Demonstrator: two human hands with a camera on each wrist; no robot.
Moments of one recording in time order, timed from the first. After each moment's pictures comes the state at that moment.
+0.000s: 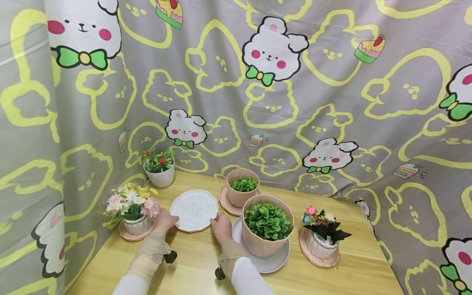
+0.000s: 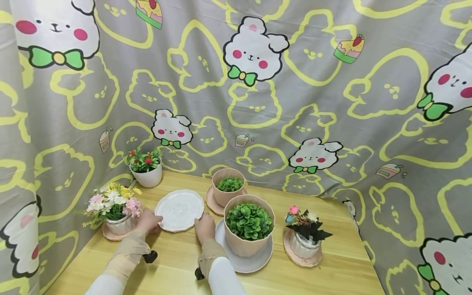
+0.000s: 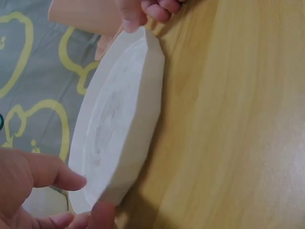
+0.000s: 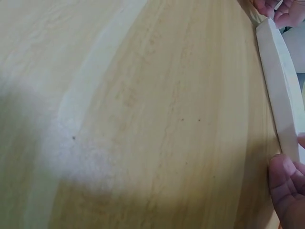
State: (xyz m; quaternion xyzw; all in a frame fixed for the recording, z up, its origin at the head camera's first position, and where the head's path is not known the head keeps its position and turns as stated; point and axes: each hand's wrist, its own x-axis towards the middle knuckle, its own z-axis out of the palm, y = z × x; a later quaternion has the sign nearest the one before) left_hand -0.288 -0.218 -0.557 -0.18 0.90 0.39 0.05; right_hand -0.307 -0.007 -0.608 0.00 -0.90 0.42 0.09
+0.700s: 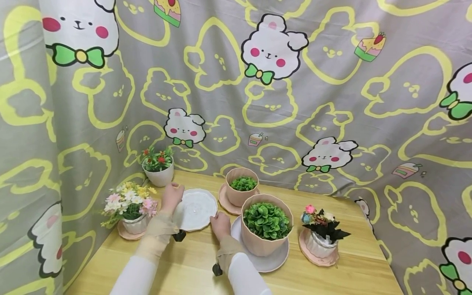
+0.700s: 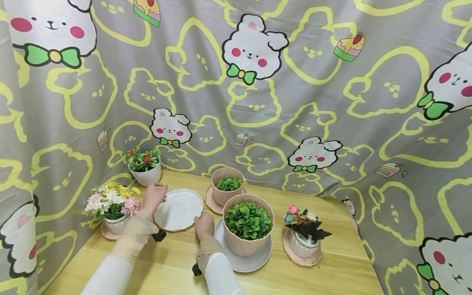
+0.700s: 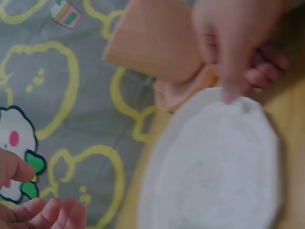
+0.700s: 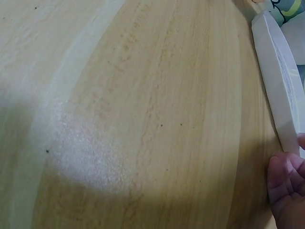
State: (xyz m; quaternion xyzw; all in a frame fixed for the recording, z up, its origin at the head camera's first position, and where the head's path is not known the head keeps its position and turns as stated) left_hand -0.333 -0.190 -0.500 -0.16 0.87 0.46 -0.10; right_hand -0.310 -0.007 -0.602 -0.03 -0.91 0.42 0.06
